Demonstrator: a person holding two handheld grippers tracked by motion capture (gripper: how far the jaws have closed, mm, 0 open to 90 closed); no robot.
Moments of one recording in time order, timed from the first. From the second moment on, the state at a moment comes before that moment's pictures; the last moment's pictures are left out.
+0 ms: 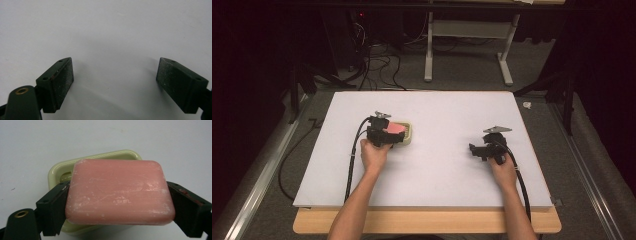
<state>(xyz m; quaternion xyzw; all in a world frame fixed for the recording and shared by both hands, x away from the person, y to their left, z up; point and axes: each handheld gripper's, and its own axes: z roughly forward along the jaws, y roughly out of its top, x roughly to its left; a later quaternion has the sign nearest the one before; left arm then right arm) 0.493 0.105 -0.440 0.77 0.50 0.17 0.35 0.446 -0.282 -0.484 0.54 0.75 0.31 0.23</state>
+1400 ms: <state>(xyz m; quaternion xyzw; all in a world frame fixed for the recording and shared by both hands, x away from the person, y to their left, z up) 0.497 0.096 -0.441 0.77 0.50 0.20 0.34 0.446 -0.282 -0.484 0.54 0.75 0.31 0.23</state>
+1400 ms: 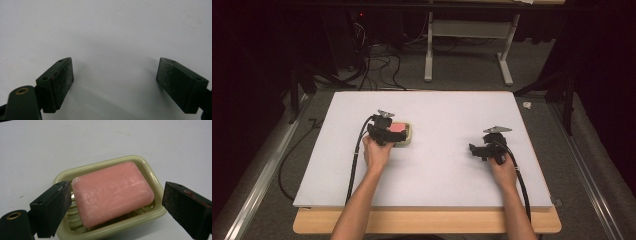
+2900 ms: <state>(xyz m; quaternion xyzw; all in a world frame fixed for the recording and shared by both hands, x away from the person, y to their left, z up) 0.462 0.114 -0.415 0.78 0.45 0.20 0.38 0.446 -0.282 -0.484 0.54 0.75 0.31 0.23</state>
